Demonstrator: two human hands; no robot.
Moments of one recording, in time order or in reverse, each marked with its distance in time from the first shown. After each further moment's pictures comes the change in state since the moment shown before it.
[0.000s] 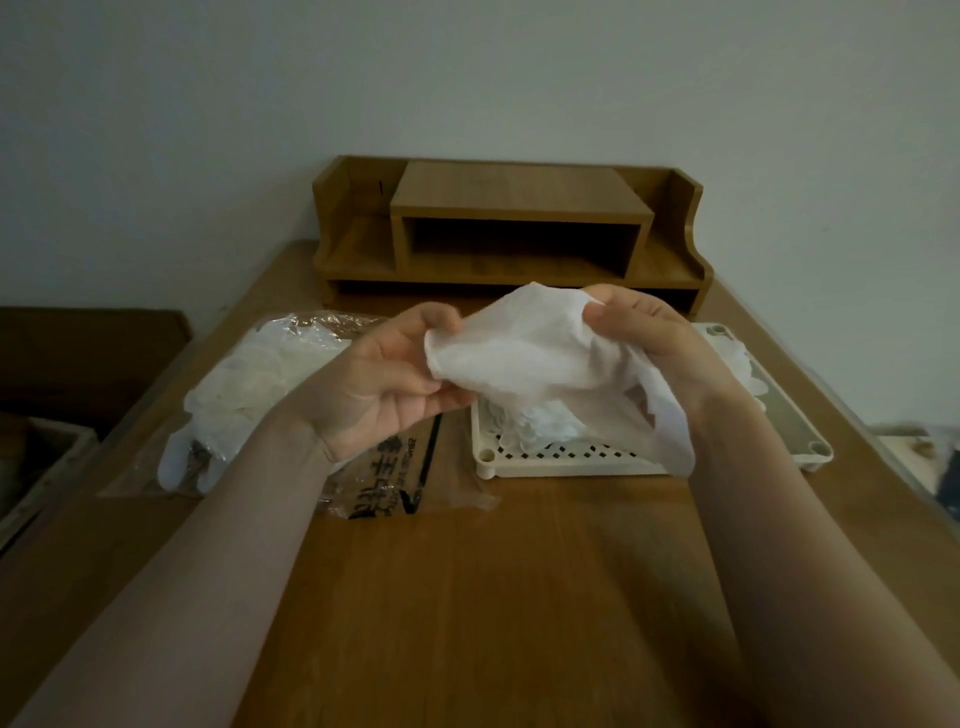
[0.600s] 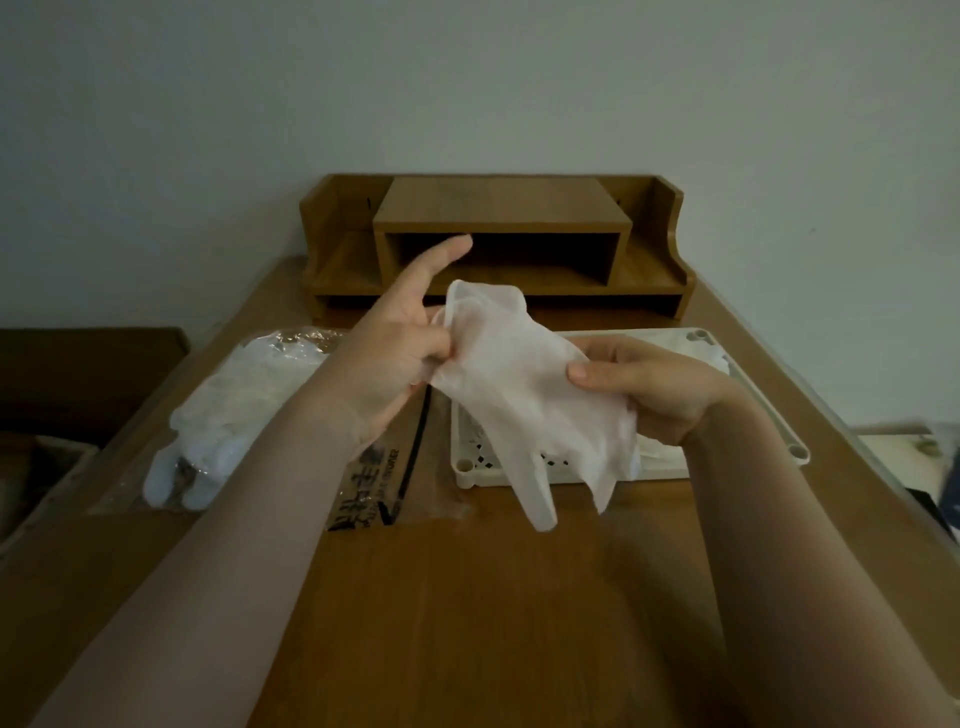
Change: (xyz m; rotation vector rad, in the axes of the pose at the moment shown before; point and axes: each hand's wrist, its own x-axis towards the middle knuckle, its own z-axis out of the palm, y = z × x) left_hand 0.025 0.020 0.061 0.410 0.292 0.072; right_hand 0.007 -0.006 -0.036 -0.279 -0.467 0.358
